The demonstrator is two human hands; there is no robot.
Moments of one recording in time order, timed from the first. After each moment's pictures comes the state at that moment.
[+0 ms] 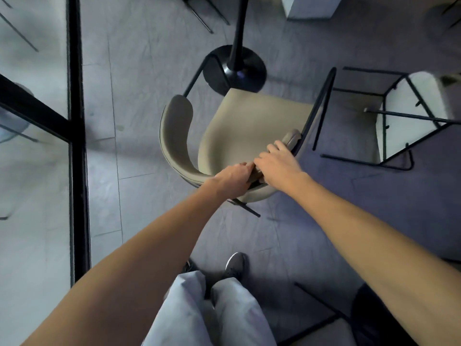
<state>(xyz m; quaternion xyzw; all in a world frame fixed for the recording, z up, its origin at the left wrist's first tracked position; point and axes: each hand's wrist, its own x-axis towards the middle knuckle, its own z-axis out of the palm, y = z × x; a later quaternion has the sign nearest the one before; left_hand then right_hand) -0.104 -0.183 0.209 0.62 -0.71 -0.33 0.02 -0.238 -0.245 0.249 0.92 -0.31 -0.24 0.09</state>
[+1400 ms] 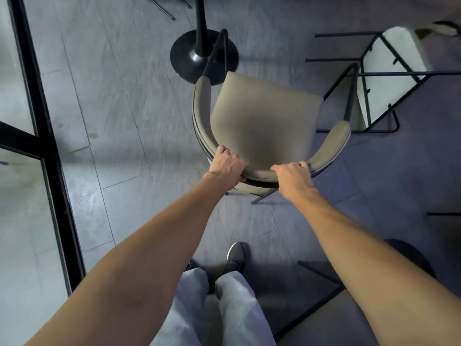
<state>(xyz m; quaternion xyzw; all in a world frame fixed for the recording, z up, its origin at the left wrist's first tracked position) -0.151 -0.200 0.163 0.55 -0.81 -0.09 -0.16 -0.345 -0.199 0.181 0.79 -0.57 -0.20 -0.08</state>
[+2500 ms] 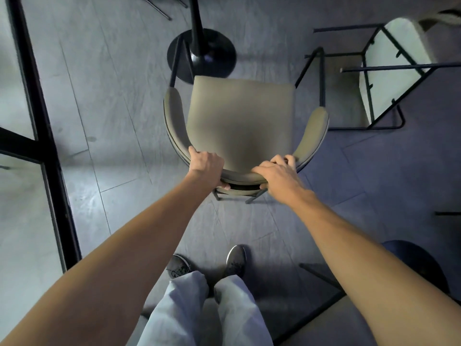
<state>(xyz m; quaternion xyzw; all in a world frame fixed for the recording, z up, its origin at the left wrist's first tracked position) -0.145 -0.207 0.177 0.63 -0.70 -0.11 -0.31 -0.351 -0.209 0.165 0.86 -0.49 -0.12 -0.13</state>
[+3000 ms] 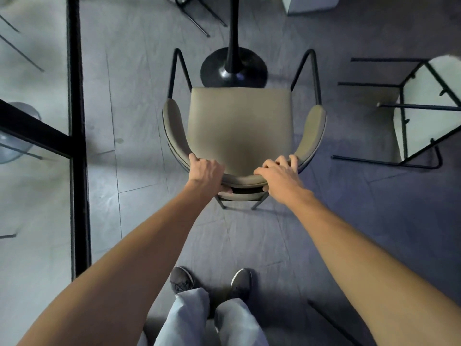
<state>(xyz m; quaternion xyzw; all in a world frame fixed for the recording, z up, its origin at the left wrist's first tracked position) -0.086 -0.234 0.177 0.70 -0.66 -0.11 -0.26 -0.284 -0.280 0.165 0.87 -0.45 -0.14 -0.12</state>
